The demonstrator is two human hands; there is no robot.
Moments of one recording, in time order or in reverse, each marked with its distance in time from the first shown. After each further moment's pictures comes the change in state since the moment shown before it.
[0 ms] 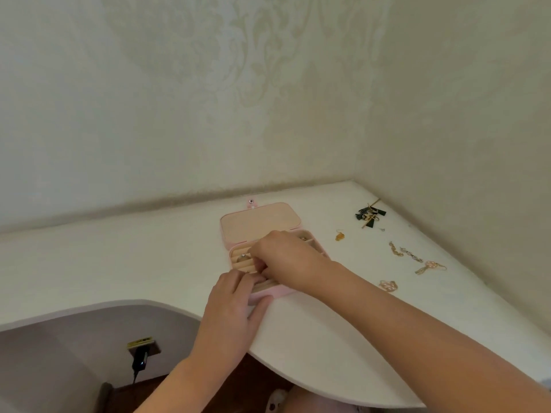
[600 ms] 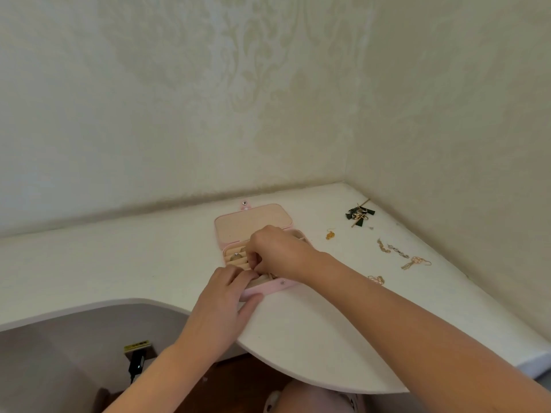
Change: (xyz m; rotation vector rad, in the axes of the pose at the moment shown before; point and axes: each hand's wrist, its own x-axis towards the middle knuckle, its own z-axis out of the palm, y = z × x) left_hand 0.006 -0.006 -0.010 0.075 -0.140 0.060; right_hand 0.001 0.005 -0.003 0.142 -0.027 0.039
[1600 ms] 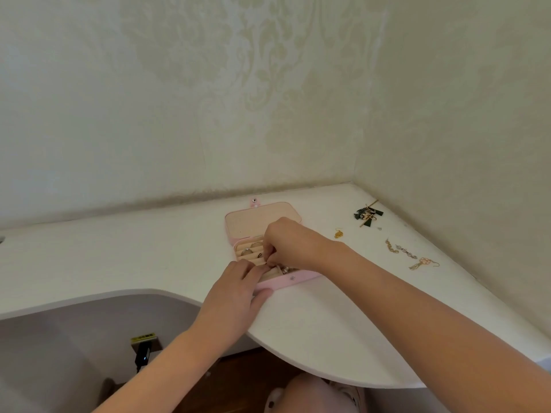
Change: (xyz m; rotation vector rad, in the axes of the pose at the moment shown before) left_hand 0.000 0.005 -0.008 0.045 -0.110 -0.013; right_hand -0.001 -0.002 -0.010 0.010 -0.051 0.053
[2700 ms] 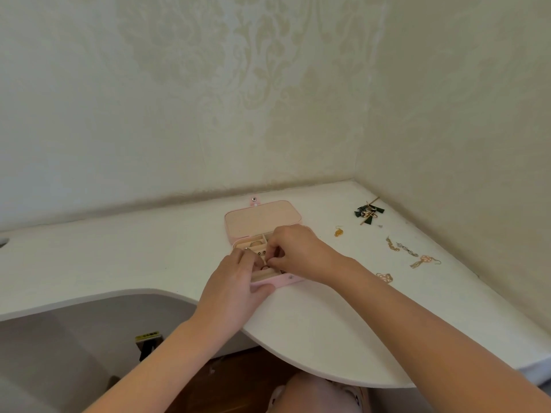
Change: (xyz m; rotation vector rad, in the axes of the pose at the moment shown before) left_hand 0.014 0.016 -0.019 -0.079 -0.017 -0.172; right_hand -0.019 0.011 0.015 0.173 0.152 0.012
